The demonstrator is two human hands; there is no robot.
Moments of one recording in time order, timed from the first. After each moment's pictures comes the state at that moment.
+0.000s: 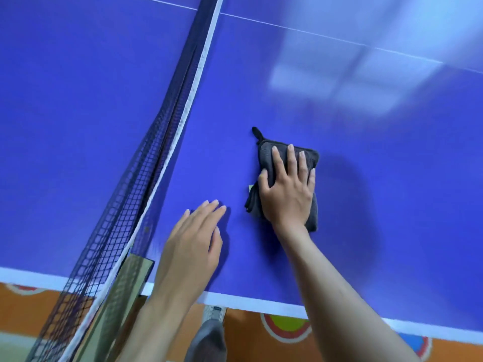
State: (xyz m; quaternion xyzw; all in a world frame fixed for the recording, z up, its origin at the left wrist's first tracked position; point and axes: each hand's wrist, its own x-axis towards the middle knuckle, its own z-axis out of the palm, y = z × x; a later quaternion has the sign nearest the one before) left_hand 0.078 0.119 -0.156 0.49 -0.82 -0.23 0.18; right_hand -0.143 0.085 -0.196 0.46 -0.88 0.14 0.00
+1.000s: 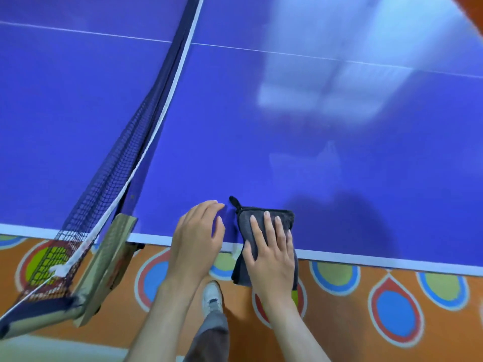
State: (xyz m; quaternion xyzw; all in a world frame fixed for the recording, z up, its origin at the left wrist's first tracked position) left_hand 0.026 0.236 -0.102 0.51 -0.82 -0.20 0.17; right_hand -0.112 0.341 -0.191 0.52 -0.85 0.11 -0.01
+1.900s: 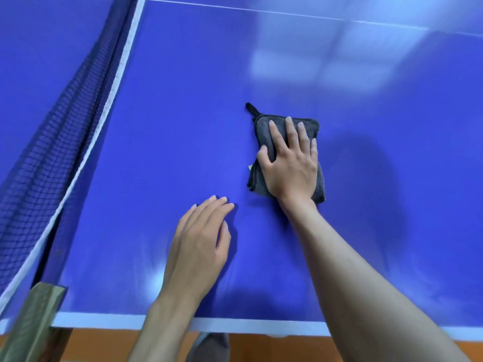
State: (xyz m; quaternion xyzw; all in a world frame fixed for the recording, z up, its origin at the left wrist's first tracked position) left_hand -0.066 0.146 -0.164 0.46 -0.84 -0.24 0.17; right_hand -0.296 0.095 -0.196 0.46 -0.87 0.15 0.01
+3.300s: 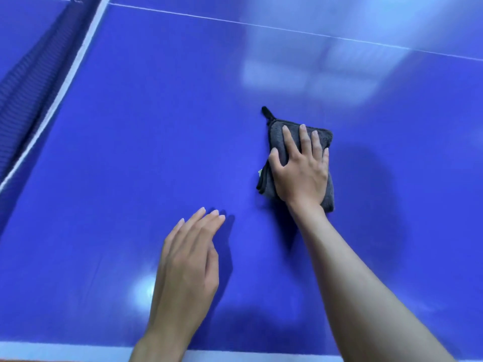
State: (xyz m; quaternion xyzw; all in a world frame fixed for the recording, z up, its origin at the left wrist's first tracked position) left_hand -0.154 0.195 -0.153 0.47 -0.82 -0.23 0.22; right_hand -0.418 0.124 -0.198 0.42 -0.90 0.12 -0.02
